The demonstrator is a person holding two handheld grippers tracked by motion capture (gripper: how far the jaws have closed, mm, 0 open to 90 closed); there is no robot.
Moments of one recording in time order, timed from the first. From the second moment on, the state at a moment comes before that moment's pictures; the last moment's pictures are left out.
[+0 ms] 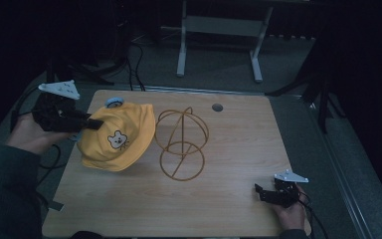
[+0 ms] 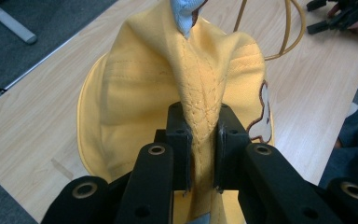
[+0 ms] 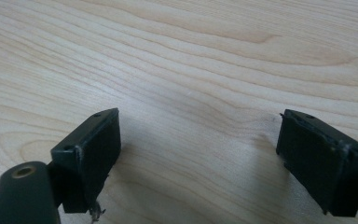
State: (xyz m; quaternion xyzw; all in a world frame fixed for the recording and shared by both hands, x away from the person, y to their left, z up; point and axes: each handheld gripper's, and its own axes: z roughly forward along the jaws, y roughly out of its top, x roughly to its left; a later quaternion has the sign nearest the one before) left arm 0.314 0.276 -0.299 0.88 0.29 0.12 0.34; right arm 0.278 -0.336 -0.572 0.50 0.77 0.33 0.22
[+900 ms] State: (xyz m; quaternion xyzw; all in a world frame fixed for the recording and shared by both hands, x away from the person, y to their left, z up) left arm 0.312 0.270 -0.285 0.87 0.27 0.12 0.39; right arm 0.278 -0.336 -0.572 0.50 0.77 0.33 0.22
